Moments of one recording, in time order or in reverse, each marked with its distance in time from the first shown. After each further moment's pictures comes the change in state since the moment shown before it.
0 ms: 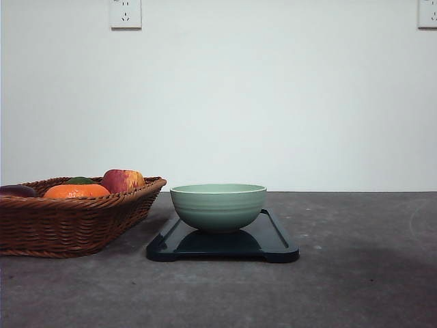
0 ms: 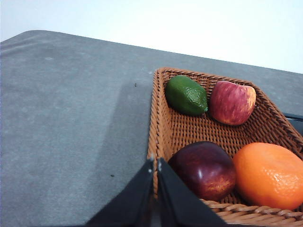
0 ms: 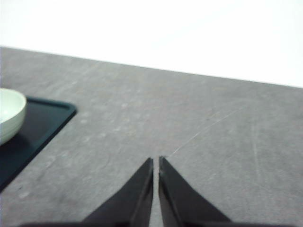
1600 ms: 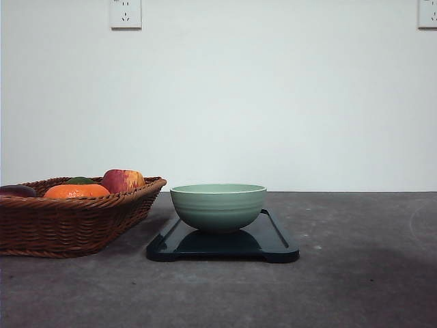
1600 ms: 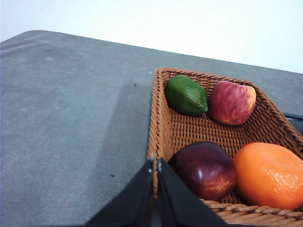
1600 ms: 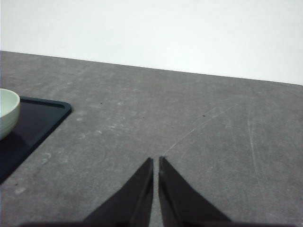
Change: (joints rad) left_arx 0.000 0.000 0.000 0.000 0.000 0.001; right_arx -0.013 -0.078 -0.030 -0.048 -0.001 0.015
